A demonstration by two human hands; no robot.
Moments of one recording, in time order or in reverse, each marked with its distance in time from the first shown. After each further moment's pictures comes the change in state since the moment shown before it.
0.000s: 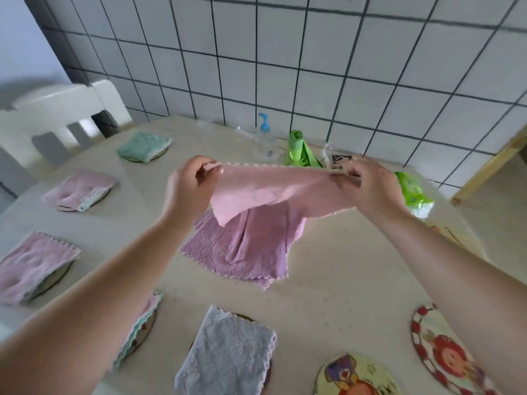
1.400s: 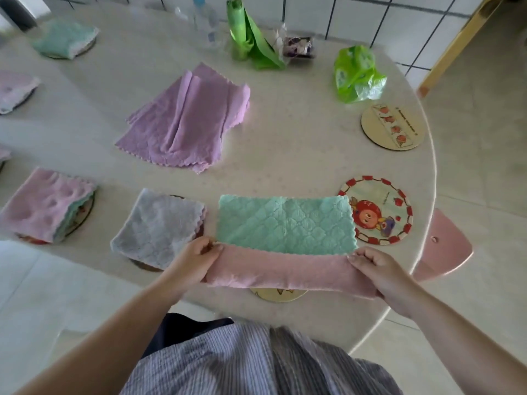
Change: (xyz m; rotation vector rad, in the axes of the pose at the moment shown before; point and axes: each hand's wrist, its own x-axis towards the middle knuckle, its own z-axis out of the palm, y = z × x) left_hand -0.316 0.020 0.093 -0.066 -0.723 -0.772; right_hand -0.338 0.179 -0.028 0.649 -0.601 0.881
